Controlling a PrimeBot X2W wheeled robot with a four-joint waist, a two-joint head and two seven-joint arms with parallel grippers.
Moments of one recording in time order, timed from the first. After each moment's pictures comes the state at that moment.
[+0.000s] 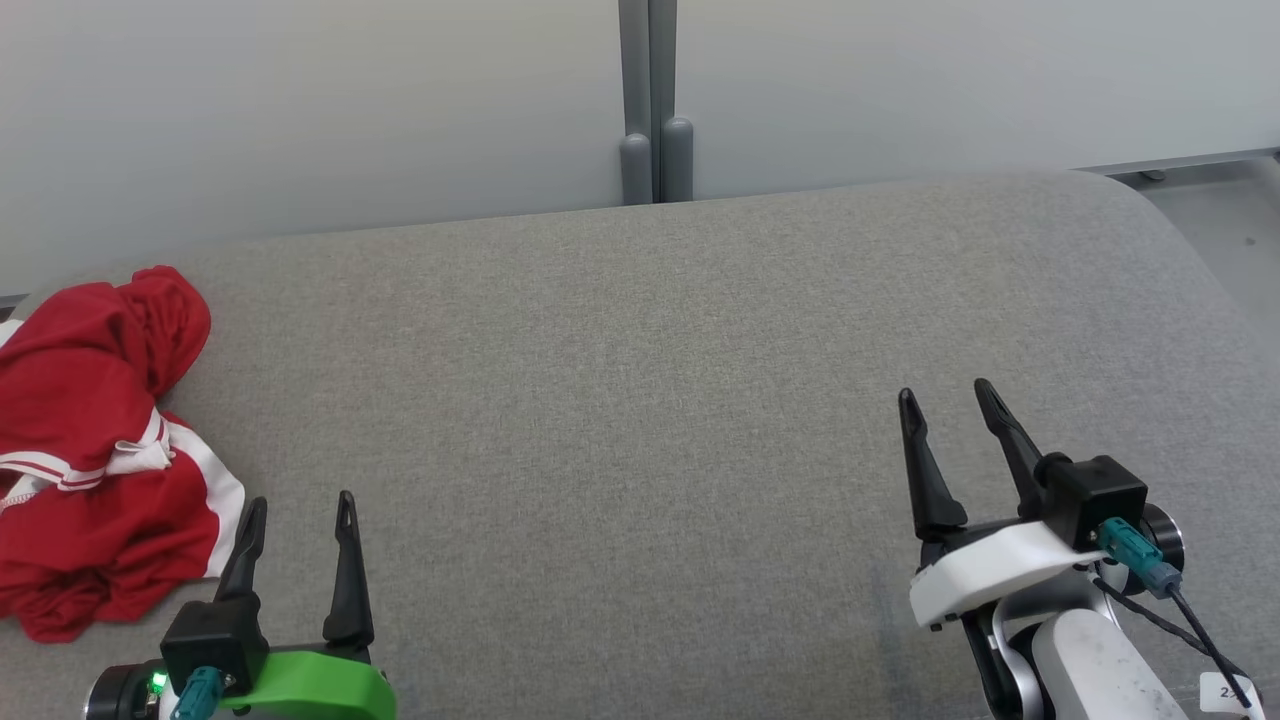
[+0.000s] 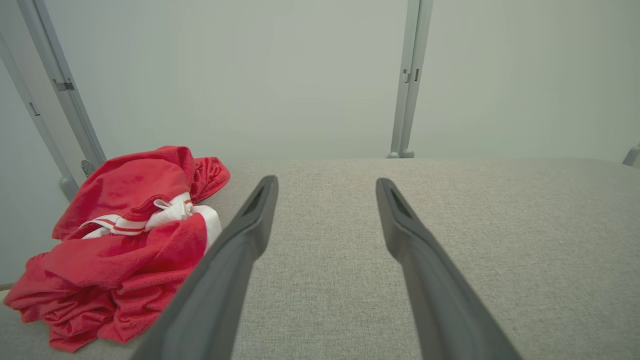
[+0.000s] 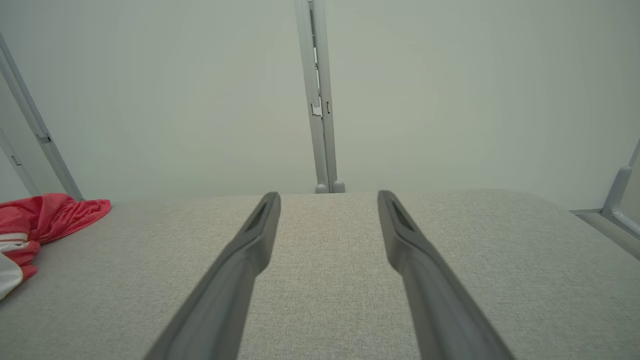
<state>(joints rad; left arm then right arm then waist) 0.10 0.05 -0.10 0.04 -0.20 0.10 -0.22 -0.02 -0.06 0.24 0.10 0.20 -0.06 -0.22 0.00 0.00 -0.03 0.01</state>
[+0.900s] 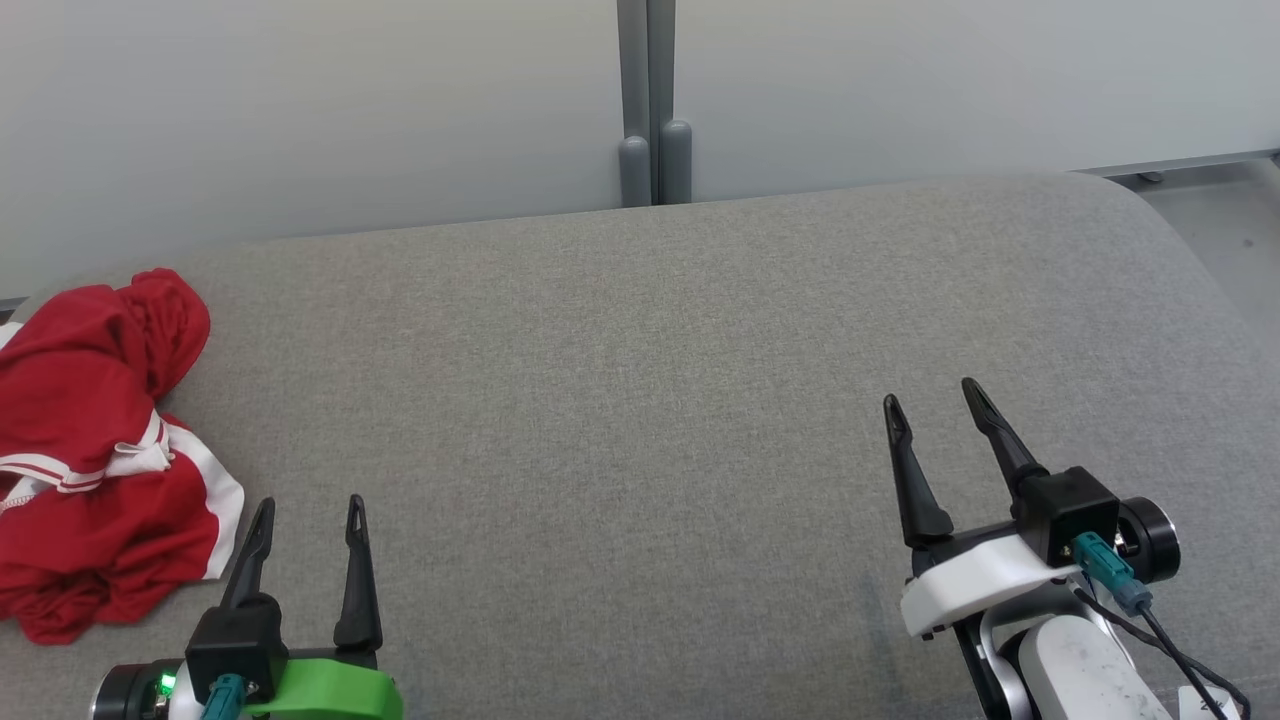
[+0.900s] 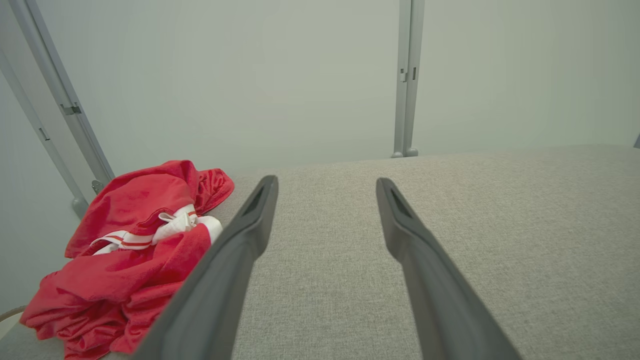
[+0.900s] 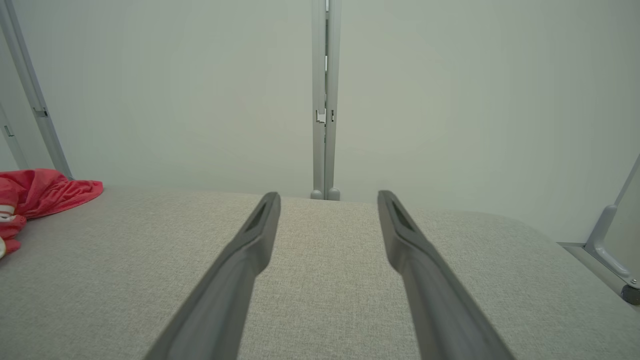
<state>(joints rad) 0.10 0.05 -0.11 0.05 -0.12 0.11 -0.25 -0.01 -0.07 0.27 0.10 0.07 -0.08 -0.25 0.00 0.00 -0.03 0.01</state>
